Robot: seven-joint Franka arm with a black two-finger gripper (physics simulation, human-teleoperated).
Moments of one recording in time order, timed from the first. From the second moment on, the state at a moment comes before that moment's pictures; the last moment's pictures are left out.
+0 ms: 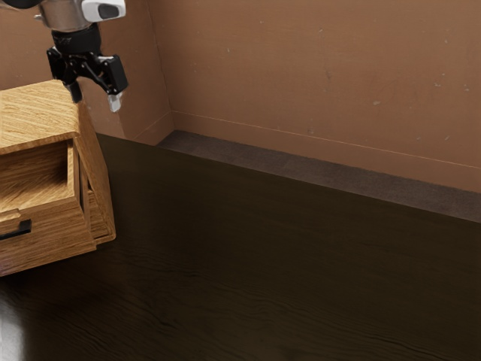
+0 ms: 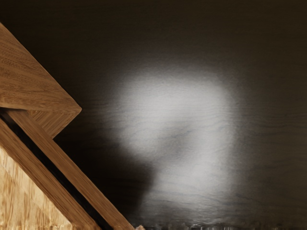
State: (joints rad) arm -0.04 -0.14 0.06 -1.56 0.09 1.44 -0.03
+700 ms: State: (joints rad) arm -0.04 -0.10 -0.05 -1.25 0.10 1.21 -0.08
